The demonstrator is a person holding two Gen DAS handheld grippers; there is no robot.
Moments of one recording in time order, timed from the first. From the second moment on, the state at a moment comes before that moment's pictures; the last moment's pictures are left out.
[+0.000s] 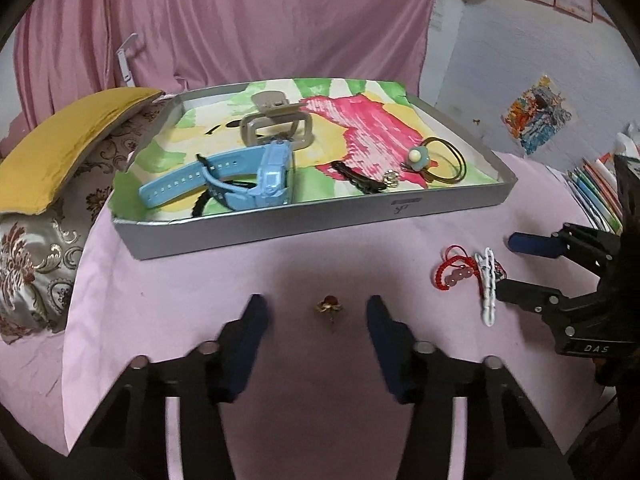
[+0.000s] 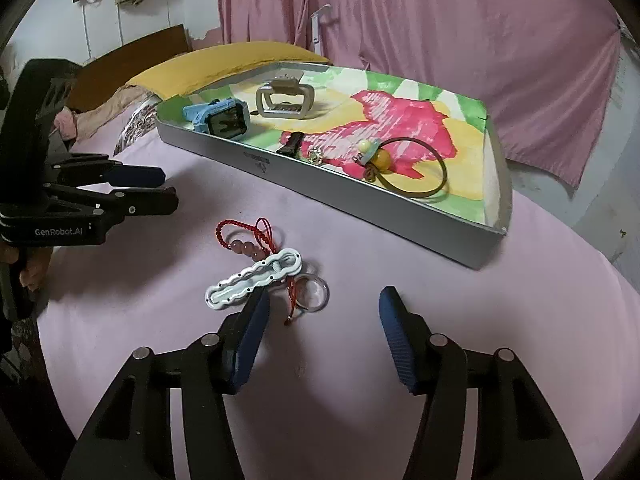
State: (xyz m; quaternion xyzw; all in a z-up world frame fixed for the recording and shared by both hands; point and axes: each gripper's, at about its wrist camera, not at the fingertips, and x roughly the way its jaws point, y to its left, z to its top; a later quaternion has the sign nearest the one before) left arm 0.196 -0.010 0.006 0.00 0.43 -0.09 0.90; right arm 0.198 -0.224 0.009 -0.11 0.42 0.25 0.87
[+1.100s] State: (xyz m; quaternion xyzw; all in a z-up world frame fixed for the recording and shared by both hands) left arm 0.185 -0.034 0.006 0.02 0.44 -0.13 0.89; right arm 0.175 -0.243 0.012 -0.13 0.43 0.27 0.85
